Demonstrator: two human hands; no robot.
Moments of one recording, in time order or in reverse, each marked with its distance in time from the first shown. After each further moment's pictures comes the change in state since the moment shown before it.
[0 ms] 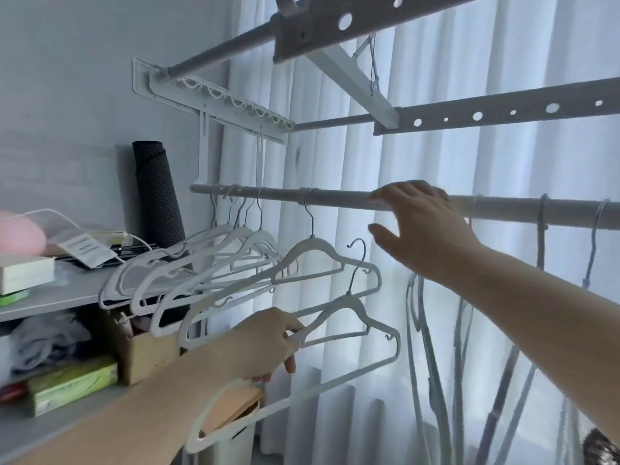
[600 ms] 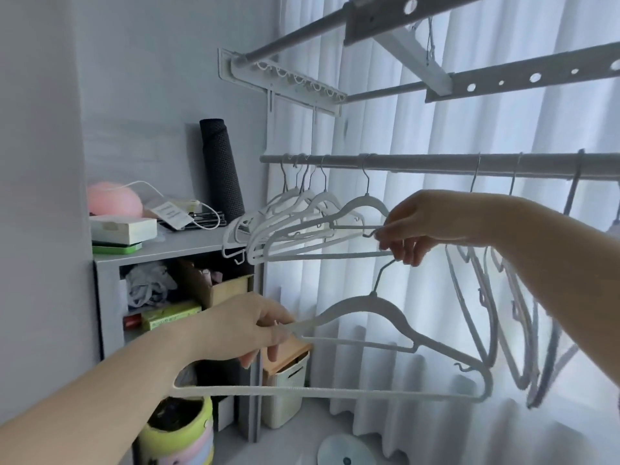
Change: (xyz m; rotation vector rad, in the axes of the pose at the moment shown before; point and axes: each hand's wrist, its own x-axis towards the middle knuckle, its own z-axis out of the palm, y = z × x) left_hand -0.154 -0.066 -0.032 -0.060 -0.077 0.009; right_hand -0.033 -0.075 -0.028 0.851 -0.784 0.117
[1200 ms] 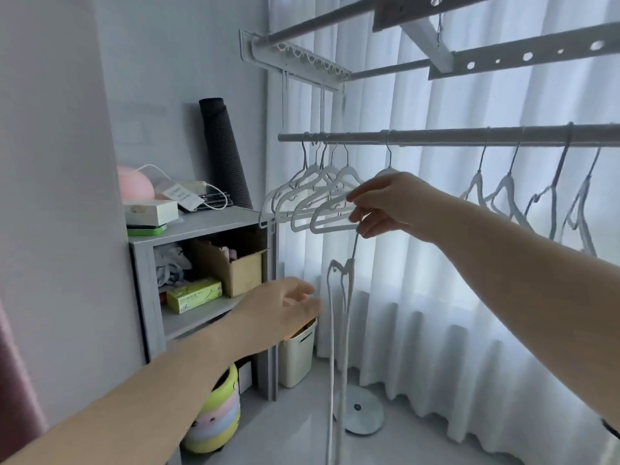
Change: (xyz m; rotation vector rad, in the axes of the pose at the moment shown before) left_hand -0.107 -0.020 -0.002 -0.039 0.170 0.016; right_hand -0.027 -0.092 0.107 0.497 0.310 0.031
